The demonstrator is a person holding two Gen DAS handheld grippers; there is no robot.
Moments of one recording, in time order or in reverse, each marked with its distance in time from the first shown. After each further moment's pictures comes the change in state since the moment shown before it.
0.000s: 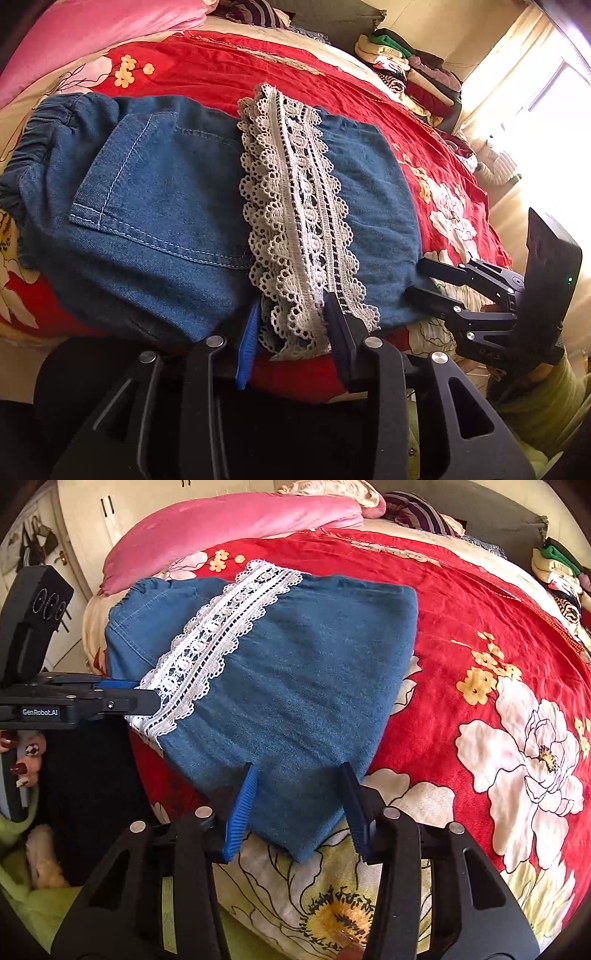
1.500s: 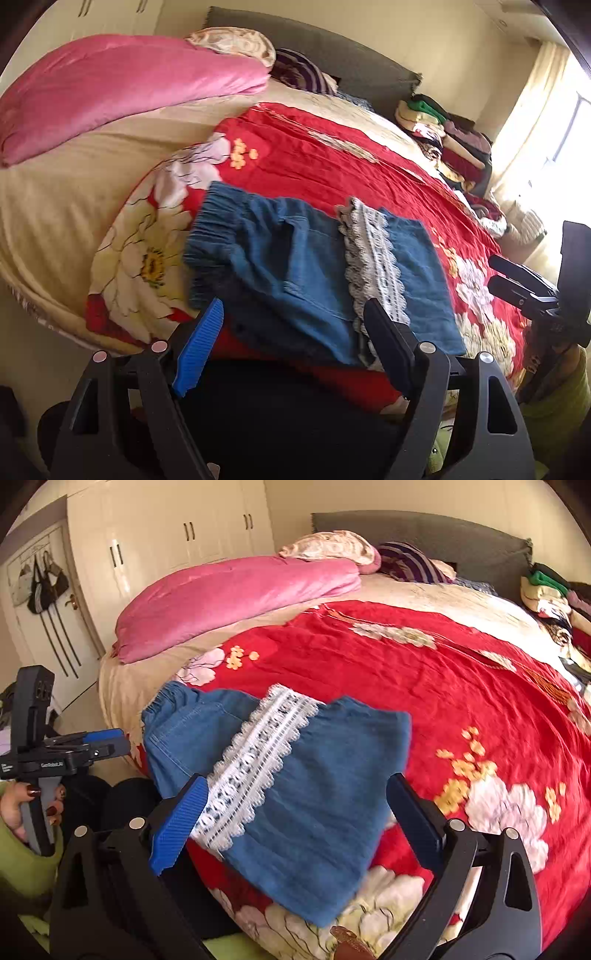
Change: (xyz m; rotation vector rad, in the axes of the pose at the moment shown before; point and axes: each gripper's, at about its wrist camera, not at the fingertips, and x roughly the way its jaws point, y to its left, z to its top) left arm -0.112 0.064 0.001 -0.099 -0.259 0.148; right arm -0.065 0.019 0.072 0.019 -0.217 0.025
